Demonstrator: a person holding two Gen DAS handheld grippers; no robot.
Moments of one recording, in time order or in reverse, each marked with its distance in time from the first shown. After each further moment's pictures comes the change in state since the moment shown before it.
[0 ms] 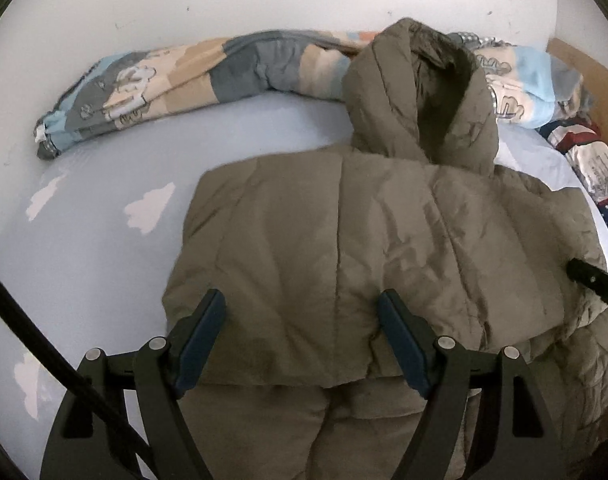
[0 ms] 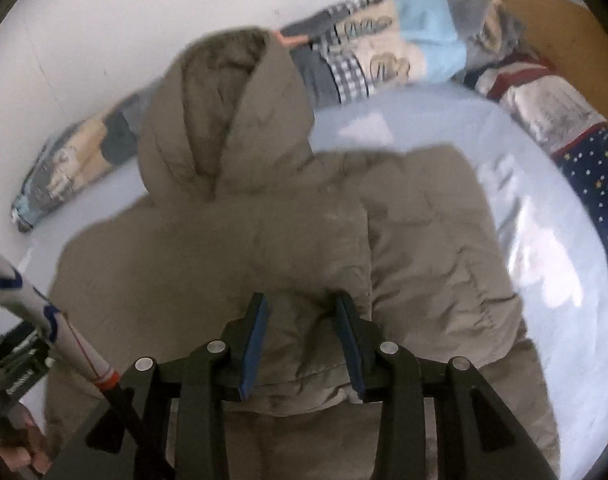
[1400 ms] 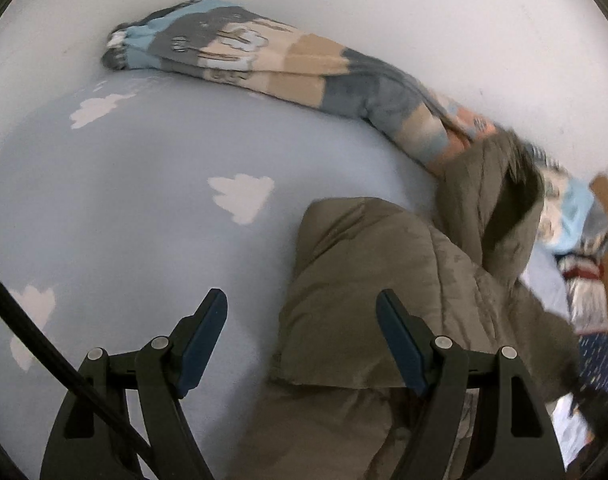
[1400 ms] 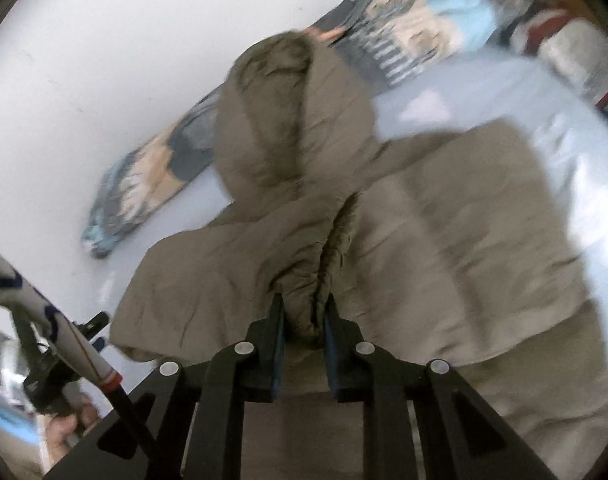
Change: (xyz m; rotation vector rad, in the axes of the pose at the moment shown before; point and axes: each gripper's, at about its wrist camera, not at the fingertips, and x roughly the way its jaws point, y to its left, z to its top) left arm -0.029 0.115 0.010 -0.392 -0.023 -0.041; right arm -0.037 0.013 0.006 0.134 0.023 0.269
